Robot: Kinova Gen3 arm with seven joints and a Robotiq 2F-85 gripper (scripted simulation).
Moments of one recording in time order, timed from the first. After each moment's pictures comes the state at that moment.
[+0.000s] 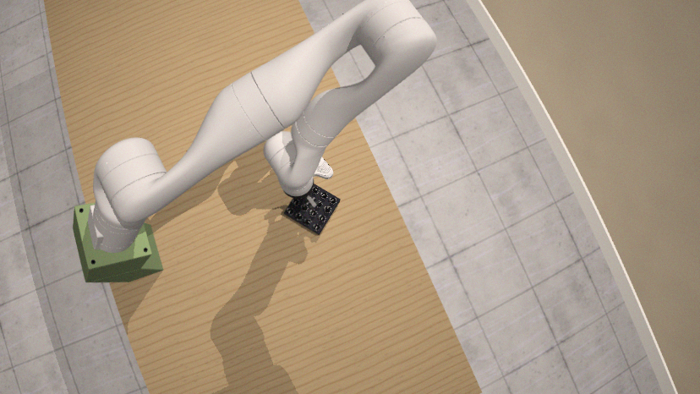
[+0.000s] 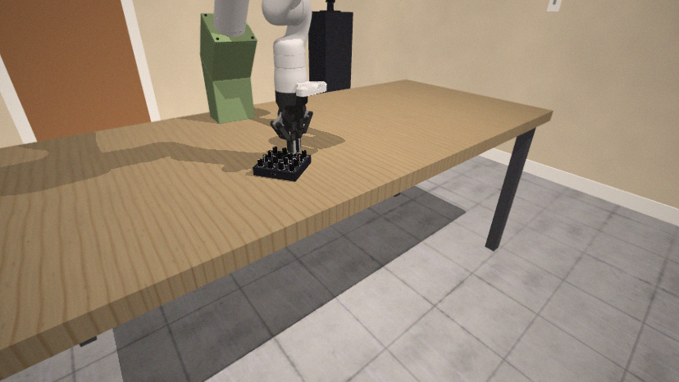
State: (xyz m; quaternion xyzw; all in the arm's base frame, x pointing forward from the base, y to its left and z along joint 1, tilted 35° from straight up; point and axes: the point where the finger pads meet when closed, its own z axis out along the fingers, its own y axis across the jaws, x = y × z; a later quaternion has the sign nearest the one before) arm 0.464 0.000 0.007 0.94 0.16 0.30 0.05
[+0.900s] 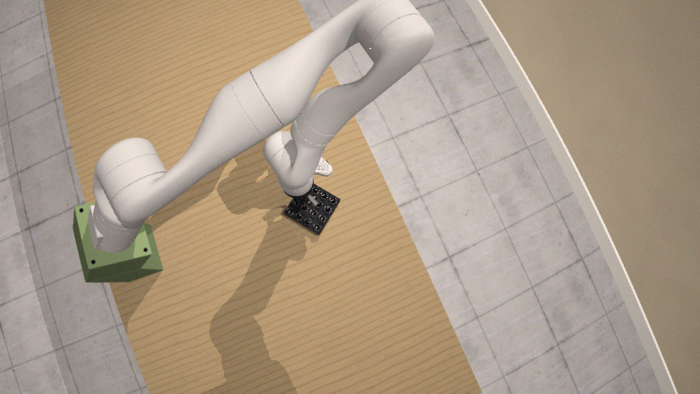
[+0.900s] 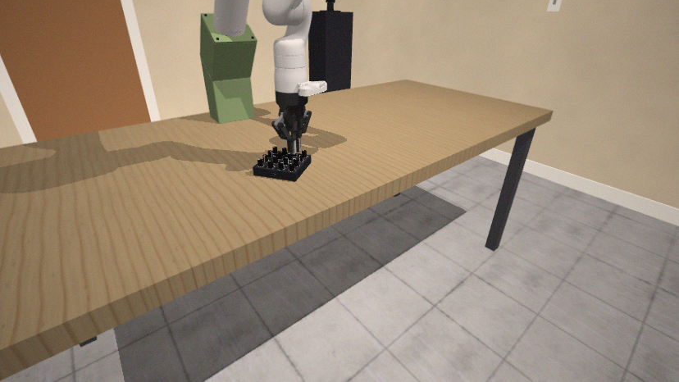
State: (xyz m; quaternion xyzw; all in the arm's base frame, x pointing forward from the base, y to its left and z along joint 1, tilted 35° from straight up) arm 0.463 0.000 0.007 0.93 0.20 0.29 0.06
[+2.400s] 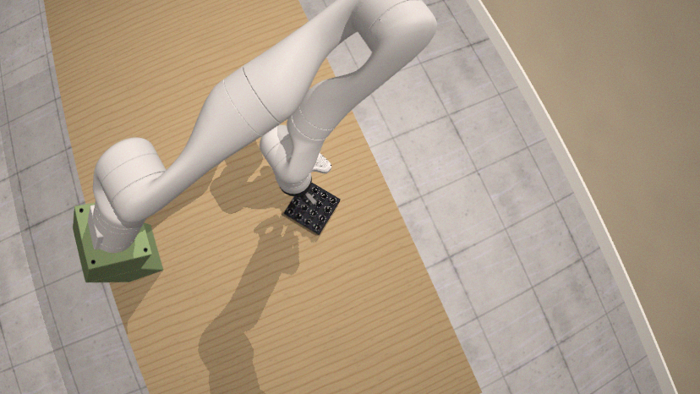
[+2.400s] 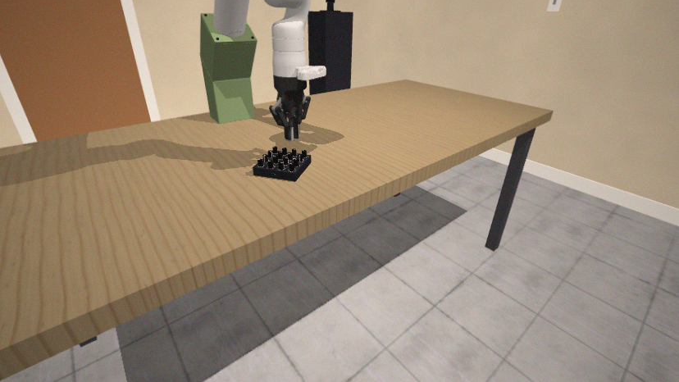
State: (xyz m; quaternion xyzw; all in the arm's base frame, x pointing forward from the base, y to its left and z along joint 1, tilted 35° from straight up) arm 0.440 -0.001 0.033 0.93 0.20 0.29 0.06
